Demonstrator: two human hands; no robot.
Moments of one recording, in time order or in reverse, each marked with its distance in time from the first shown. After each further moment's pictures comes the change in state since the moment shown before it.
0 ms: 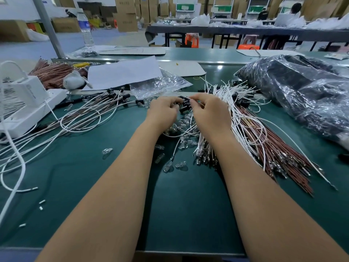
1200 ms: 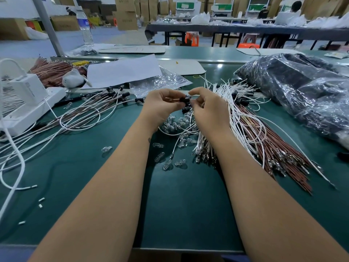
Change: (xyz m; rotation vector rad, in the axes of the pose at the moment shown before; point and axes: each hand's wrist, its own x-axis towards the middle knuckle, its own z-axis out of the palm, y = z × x) left_hand -0.009 0.007 -0.011 -0.538 0.025 0.013; right_hand 0.002 0.003 0.000 0.021 -0.004 -0.036
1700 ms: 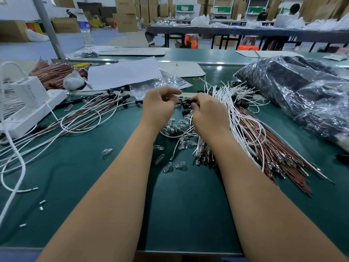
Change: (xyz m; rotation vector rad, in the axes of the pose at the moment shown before) left_hand 0.002 -0.002 0.004 0.180 0.184 0.141; right_hand 0.001 -0.001 0.002 -0.247 -0.036 -0.046
